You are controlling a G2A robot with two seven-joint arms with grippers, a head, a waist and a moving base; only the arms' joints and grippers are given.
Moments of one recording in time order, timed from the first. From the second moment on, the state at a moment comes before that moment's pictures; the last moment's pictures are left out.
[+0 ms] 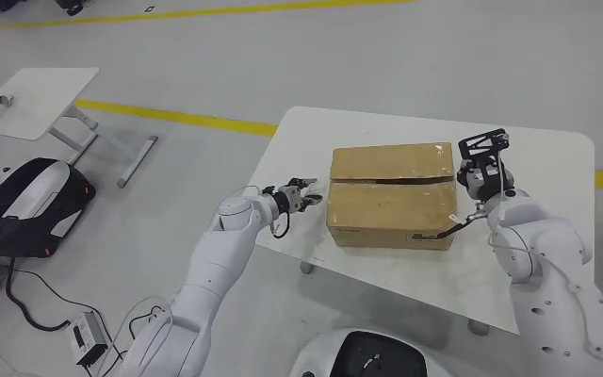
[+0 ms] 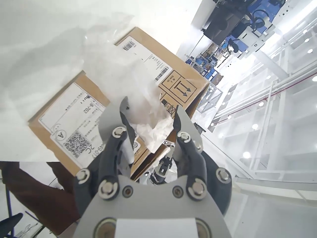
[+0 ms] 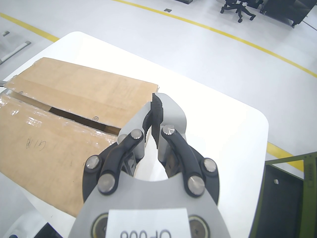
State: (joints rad) left arm 0.88 -1.26 -1.44 -0.95 -0.61 0.41 -0.56; right arm -0.82 -1.38 1.23 -1.52 -1.42 -0.14 0.61
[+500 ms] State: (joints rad) left arm 0.81 -1.28 -1.39 -0.86 -0.62 0.30 -0.52; right arm -0.83 -1.38 1.24 -1.53 -1.43 -0.14 0.62
